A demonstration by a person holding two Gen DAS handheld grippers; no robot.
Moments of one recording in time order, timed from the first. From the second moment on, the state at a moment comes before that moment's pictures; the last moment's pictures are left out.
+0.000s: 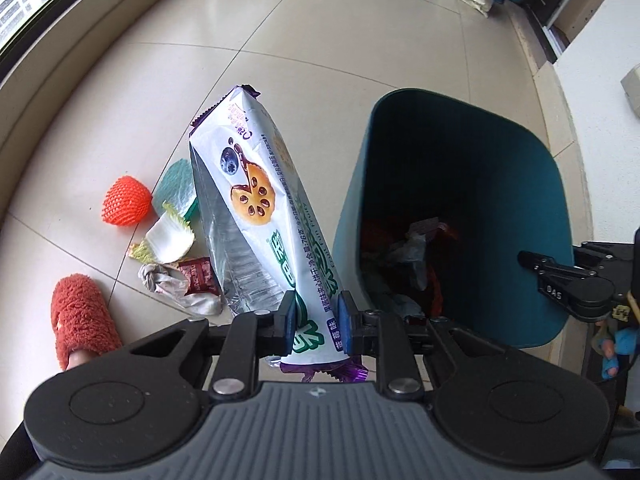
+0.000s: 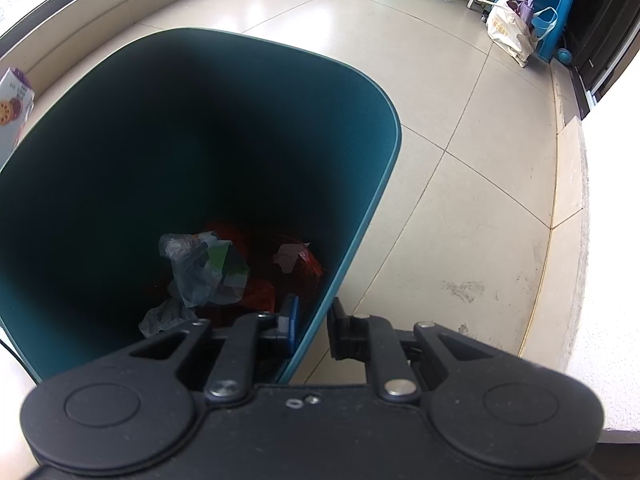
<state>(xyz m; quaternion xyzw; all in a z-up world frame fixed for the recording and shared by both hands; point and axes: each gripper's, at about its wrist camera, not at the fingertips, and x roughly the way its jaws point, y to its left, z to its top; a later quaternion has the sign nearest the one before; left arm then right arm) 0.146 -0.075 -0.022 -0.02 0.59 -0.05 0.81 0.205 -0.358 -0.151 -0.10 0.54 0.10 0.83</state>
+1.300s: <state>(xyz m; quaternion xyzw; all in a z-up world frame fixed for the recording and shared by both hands) 0.172 -0.212 -0.119 0.12 0.63 -0.17 0.75 0.208 -0.368 -0.150 -0.09 0.54 0.11 0.83</state>
